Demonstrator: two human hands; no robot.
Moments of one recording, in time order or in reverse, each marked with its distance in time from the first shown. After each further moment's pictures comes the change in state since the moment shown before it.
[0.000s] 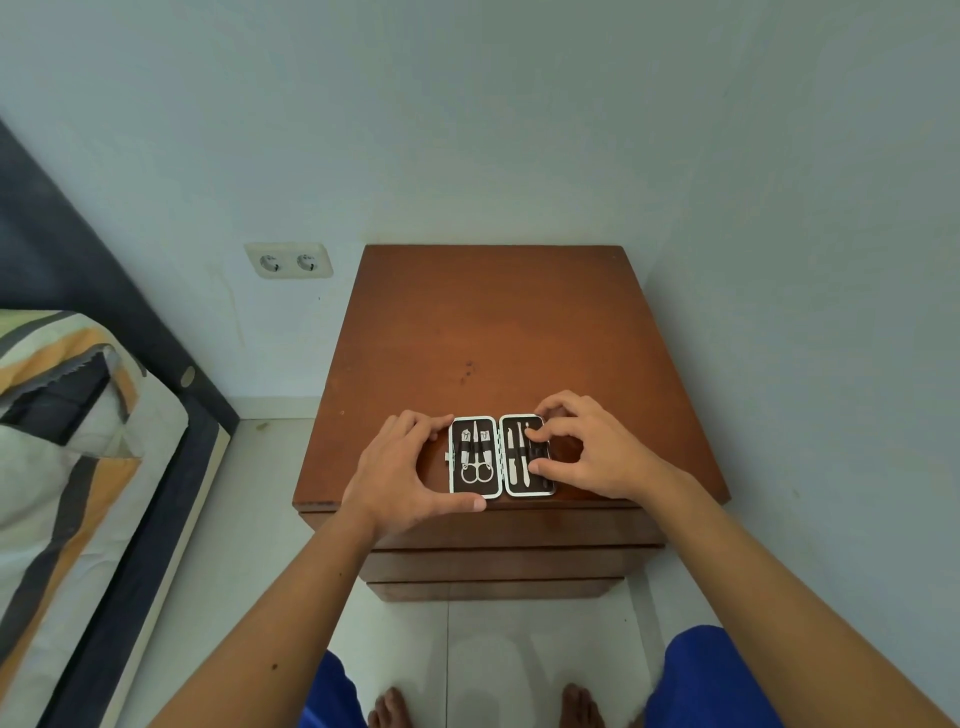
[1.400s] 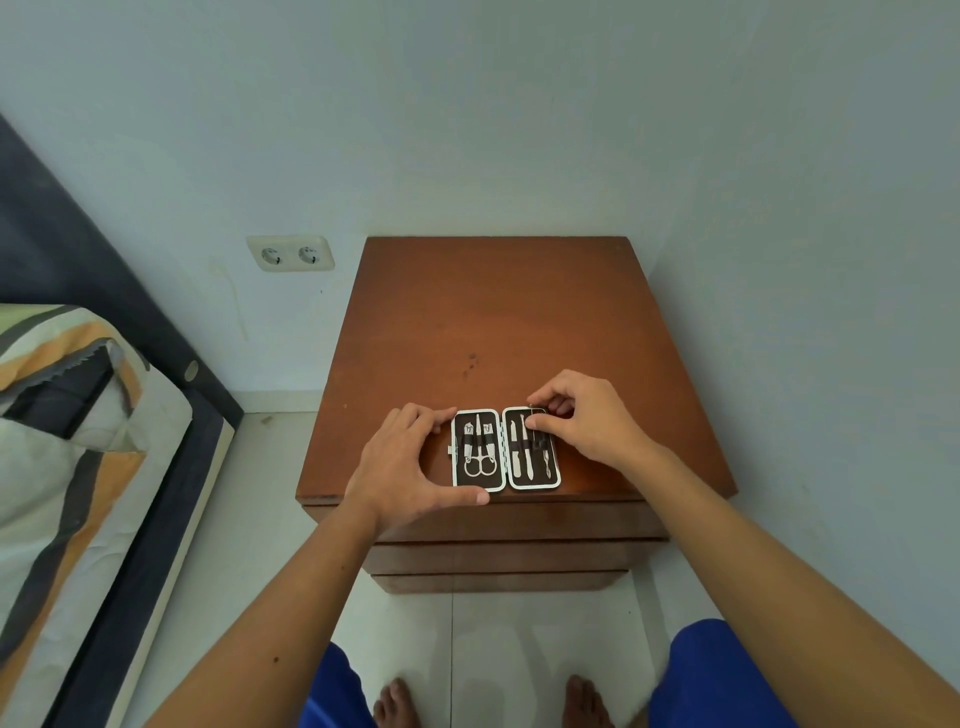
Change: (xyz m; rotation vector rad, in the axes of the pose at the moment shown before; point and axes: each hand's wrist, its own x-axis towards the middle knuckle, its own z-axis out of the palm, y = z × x) left_hand -0.001 0.000 0.000 -0.007 0.004 -0.003; right_hand 0.030 -0.008 0.002 0.215 0.183 0.188
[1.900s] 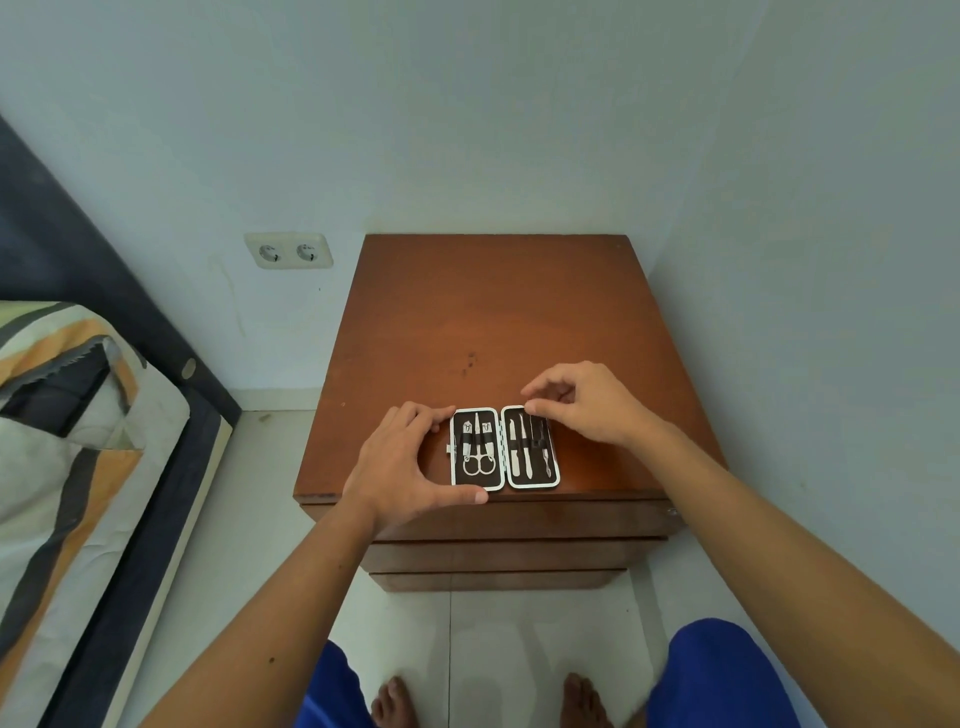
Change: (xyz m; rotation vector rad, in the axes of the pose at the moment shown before) left_hand 0.001 -0.001 0.000 0.006 0.003 0.007; right_hand 0.014 -0.008 -0.020 -0.047 -0.162 -0.024
